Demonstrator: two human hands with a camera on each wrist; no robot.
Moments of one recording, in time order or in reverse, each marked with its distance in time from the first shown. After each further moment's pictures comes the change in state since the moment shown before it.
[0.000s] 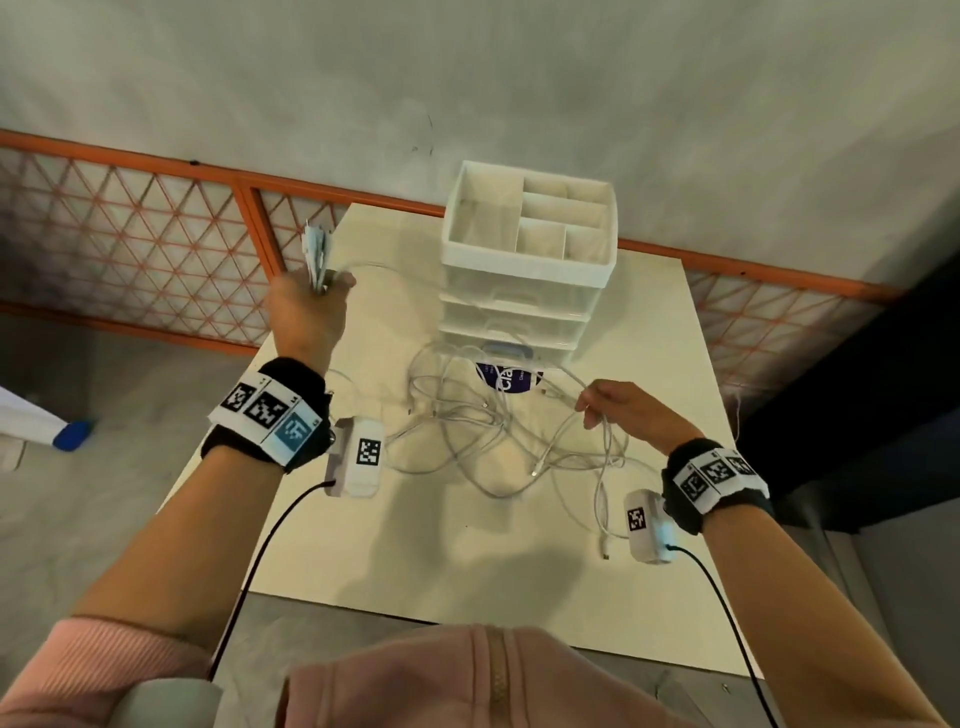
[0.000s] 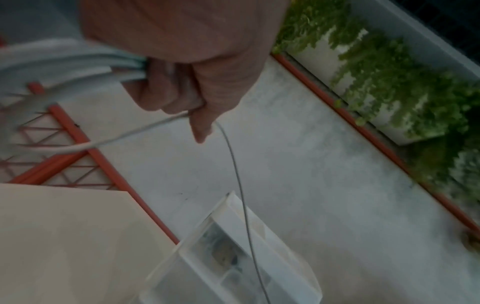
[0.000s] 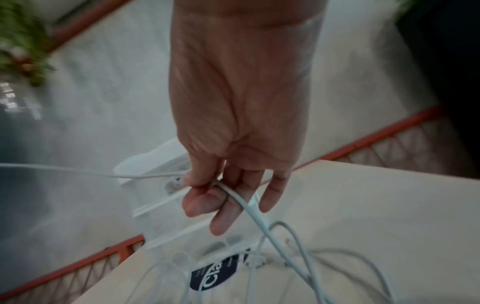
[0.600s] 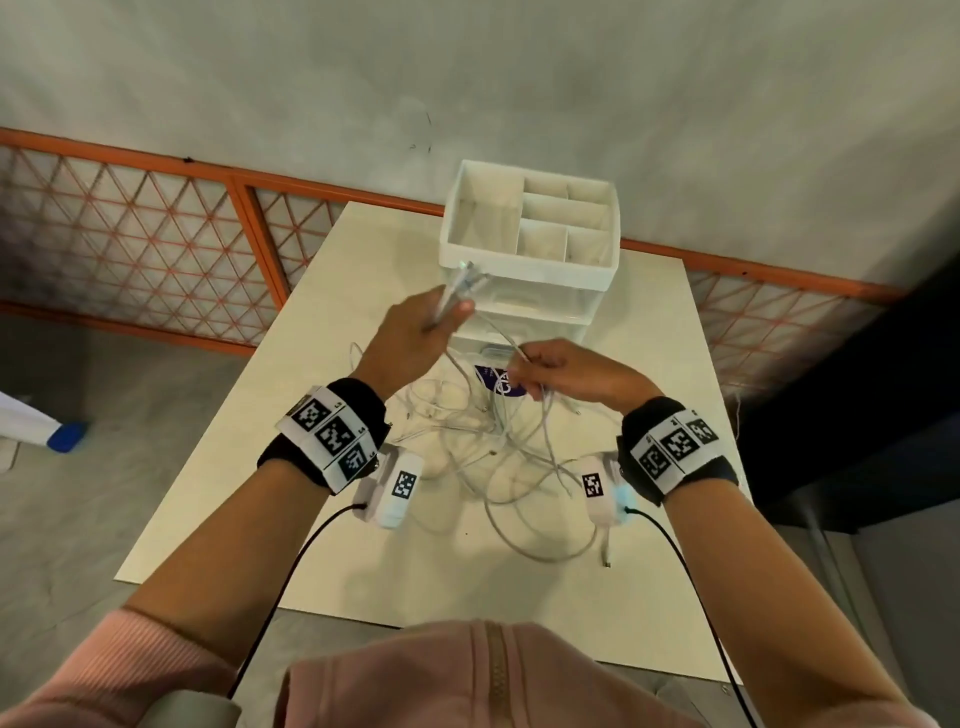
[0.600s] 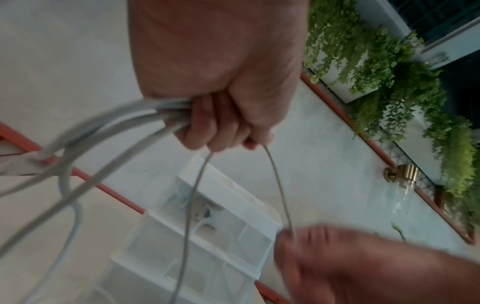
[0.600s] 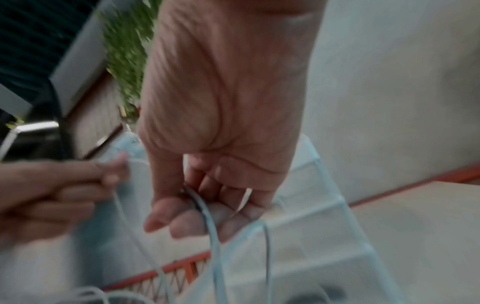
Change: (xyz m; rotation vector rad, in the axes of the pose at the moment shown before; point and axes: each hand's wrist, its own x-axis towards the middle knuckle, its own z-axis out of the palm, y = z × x) left_hand -0.045 0.030 0.042 0.151 -0.555 0.413; right_hand 0.021 -0.099 0.012 -0.013 -0.202 -0.225
